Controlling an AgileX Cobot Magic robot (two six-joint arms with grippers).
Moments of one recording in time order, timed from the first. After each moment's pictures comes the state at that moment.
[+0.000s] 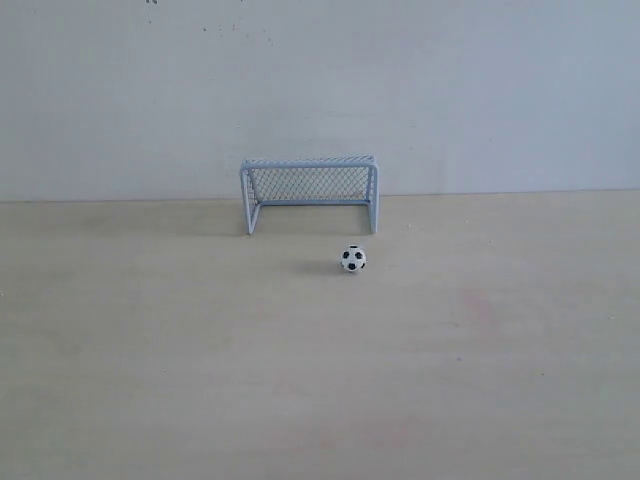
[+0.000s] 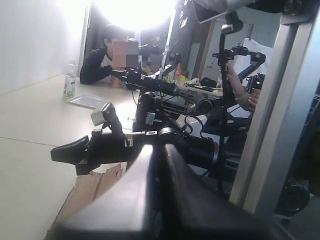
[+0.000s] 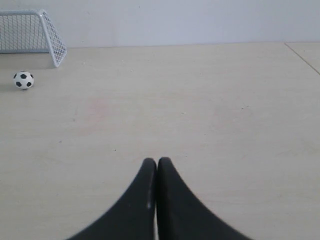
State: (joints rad) left arm -0.25 0.59 -0.39 -1.74 1.21 1.53; right arm -0.06 0.00 0.00 0.13 0.37 -0.10
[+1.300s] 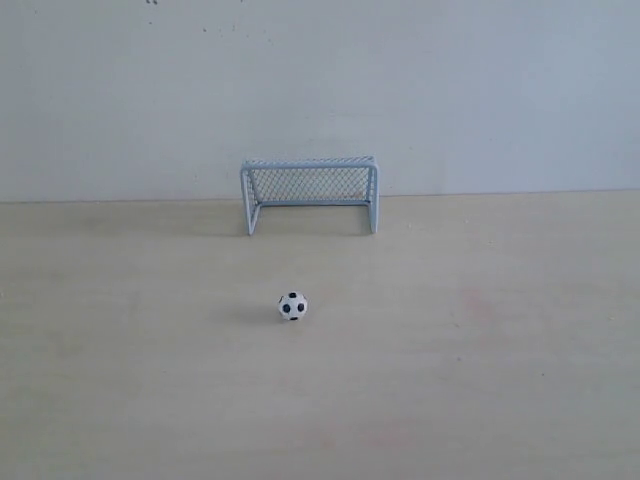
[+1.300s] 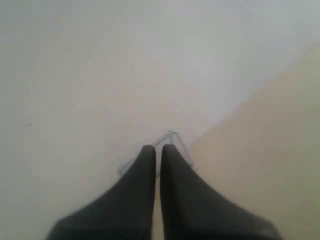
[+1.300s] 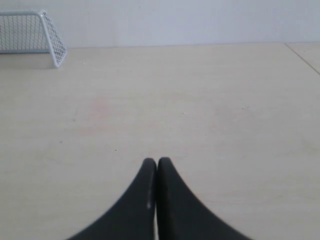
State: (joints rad) left arm -0.17 0.00 -0.19 -1.08 0.31 1.45; right arm -0.06 0.00 0.00 0.13 0.37 -0.10
